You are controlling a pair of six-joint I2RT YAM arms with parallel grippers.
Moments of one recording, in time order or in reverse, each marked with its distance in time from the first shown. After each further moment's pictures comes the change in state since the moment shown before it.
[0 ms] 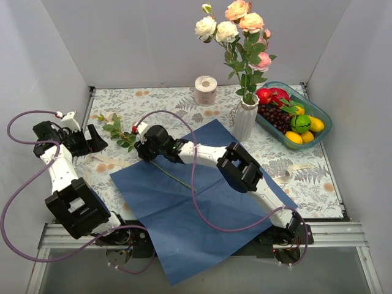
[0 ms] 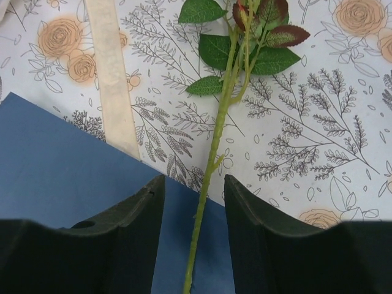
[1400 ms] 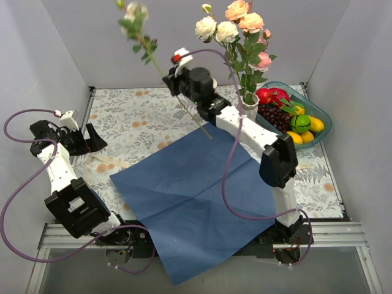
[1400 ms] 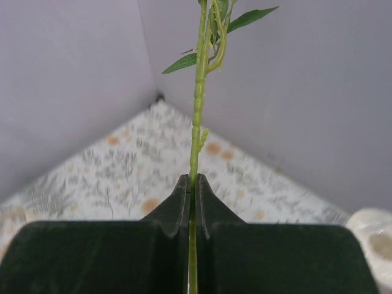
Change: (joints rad) left arm 0.016 0.007 0.046 -0.065 0.040 0.031; right arm -0.250 -0.273 0.081 0.067 0.085 -0.006
